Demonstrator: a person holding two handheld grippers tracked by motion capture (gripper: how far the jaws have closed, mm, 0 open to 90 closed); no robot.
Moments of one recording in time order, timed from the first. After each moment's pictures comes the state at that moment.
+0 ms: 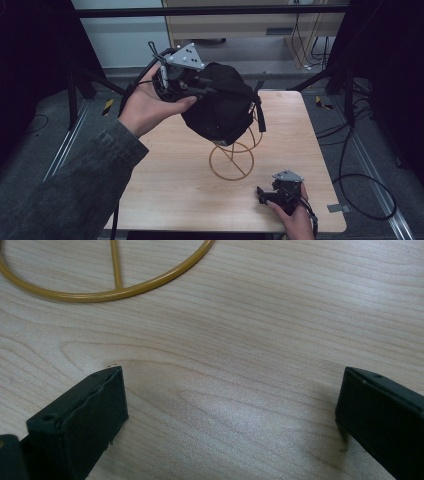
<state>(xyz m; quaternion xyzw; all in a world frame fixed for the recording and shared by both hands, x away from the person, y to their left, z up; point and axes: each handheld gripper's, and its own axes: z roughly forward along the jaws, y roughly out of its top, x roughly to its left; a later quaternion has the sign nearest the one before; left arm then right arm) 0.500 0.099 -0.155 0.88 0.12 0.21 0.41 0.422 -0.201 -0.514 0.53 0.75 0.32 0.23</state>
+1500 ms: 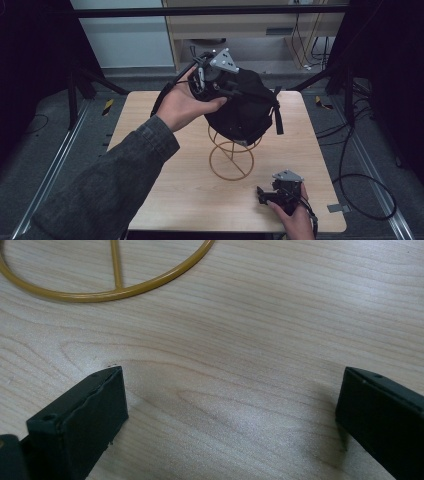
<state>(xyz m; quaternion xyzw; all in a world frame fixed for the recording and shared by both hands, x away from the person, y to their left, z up) 0.522 0.043 -0.178 0.89 0.11 0.20 0.39 0.422 -0.201 -0.514 0.53 0.75 0.32 0.23</state>
